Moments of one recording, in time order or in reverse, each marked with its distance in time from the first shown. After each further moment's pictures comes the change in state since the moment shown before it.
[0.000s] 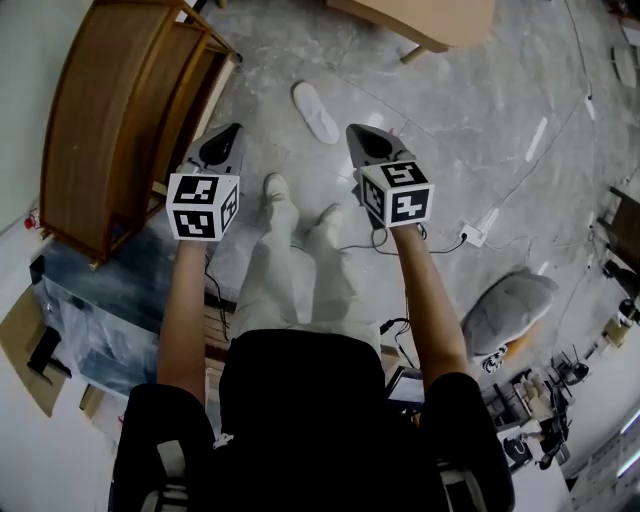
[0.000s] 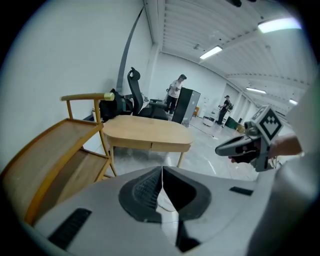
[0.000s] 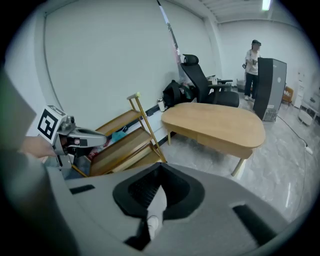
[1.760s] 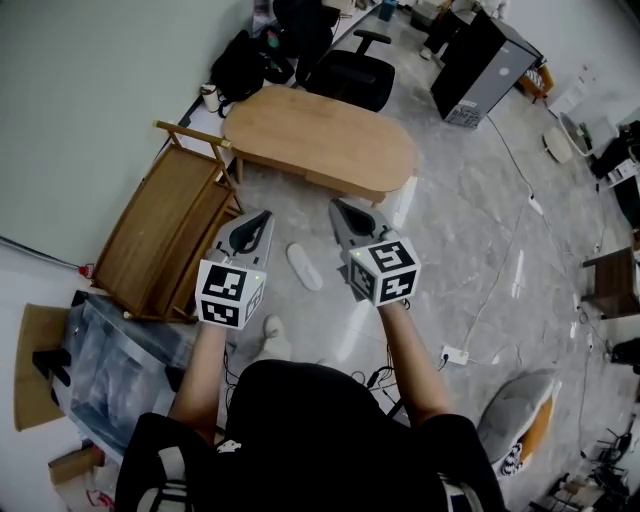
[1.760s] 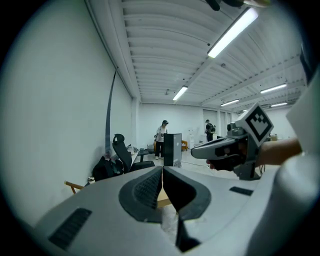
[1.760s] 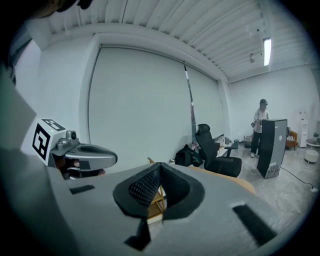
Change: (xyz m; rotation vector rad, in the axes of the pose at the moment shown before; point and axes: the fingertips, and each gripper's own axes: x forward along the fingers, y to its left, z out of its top) left arm -0.278 -0.198 0.200 0.254 -0.512 -0.016; right arm -0.330 0.123 0.184 -0.226 -0.568 0.026
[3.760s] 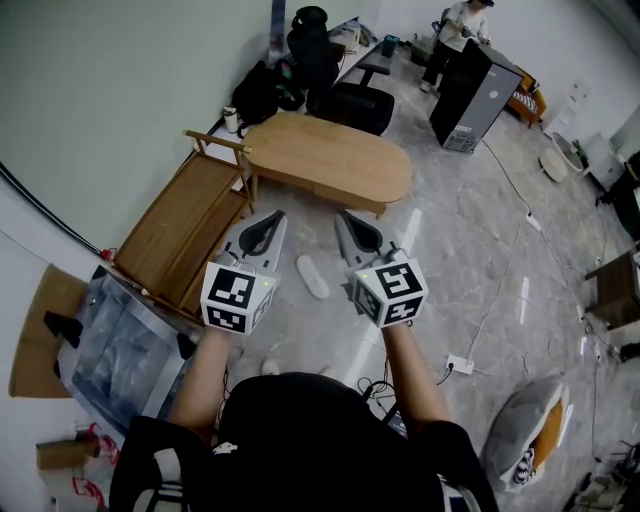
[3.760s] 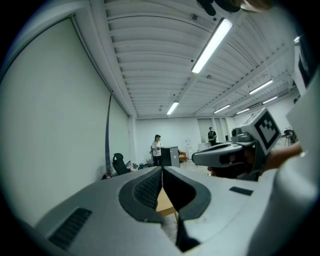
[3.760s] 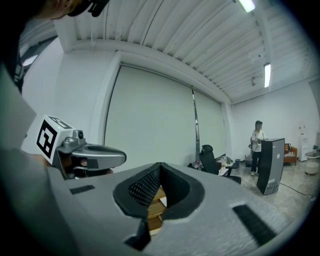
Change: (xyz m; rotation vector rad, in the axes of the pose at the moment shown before) left arm -0.152 -0.087 0.065 0.098 -0.176 0.007; right arm -0.153 0.119 0.047 -0.092 -0.210 0.003
